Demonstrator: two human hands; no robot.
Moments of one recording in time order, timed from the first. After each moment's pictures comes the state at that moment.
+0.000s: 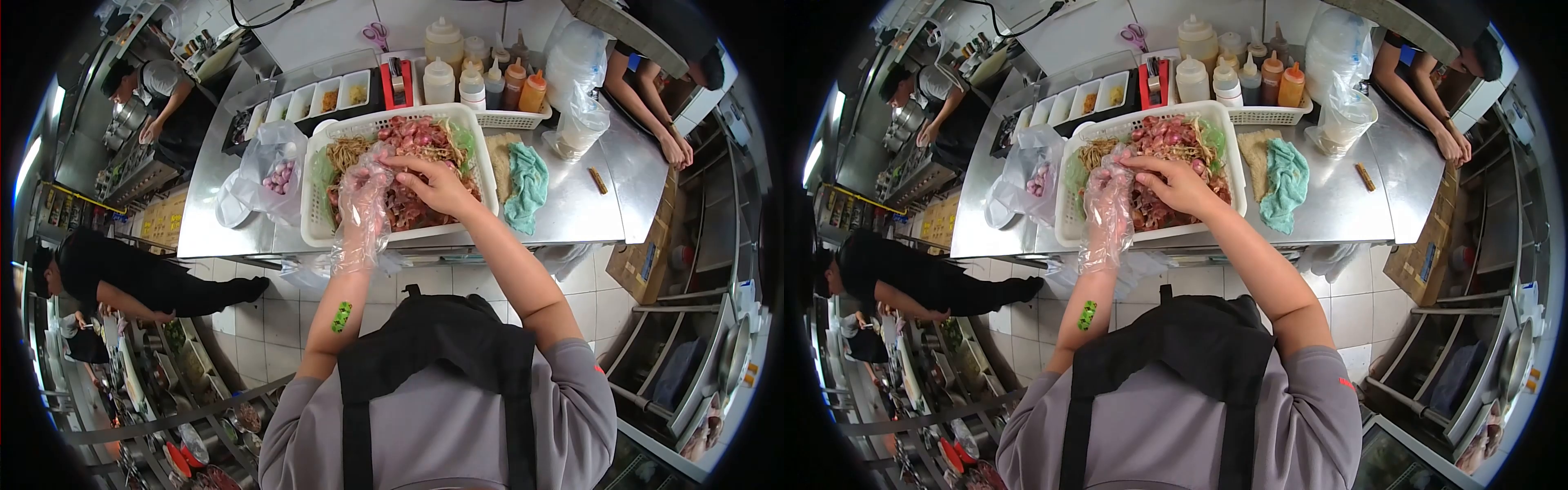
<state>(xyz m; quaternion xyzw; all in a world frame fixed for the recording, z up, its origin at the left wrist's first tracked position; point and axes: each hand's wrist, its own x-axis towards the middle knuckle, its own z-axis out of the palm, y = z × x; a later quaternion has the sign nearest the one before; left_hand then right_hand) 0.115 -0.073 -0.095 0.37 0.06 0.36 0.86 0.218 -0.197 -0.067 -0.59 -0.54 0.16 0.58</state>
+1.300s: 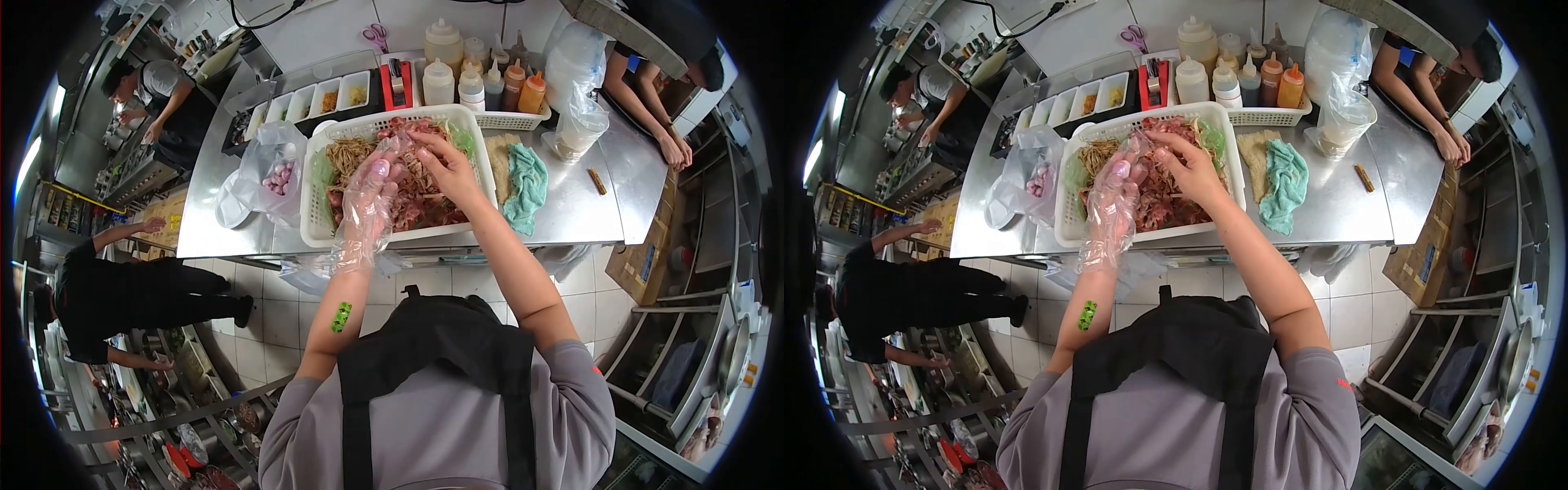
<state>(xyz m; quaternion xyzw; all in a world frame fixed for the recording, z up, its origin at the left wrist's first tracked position) 0.107 -0.085 -0.062 0.39 0.17 0.25 0.87 0.233 -0.199 -0.070 -0.57 -0.42 0.16 0.69</state>
